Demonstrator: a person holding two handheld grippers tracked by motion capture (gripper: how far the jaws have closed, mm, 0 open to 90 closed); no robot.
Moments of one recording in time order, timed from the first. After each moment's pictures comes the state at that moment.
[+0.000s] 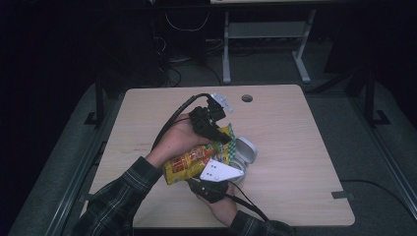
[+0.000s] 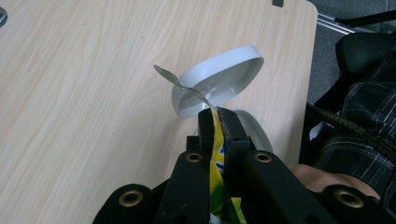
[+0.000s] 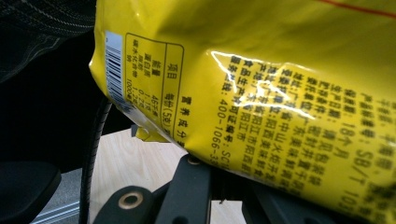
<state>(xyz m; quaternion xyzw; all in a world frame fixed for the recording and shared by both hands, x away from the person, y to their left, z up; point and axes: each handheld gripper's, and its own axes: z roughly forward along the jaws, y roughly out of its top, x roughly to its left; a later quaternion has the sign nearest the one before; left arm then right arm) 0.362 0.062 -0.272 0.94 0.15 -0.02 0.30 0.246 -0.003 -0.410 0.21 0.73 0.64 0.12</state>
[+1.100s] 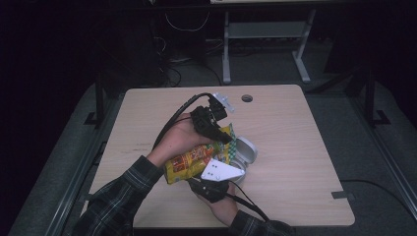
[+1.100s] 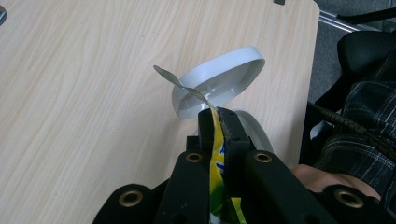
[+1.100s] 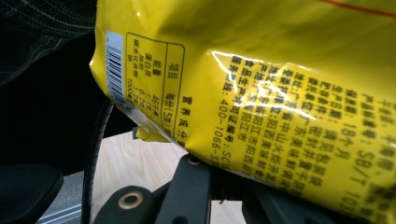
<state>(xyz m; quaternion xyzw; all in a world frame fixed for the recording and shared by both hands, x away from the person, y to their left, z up) 0.362 0.058 -0.272 0.94 0.15 -0.02 0.29 0.246 -0.004 -0.410 0.21 0.72 0.65 0.12</state>
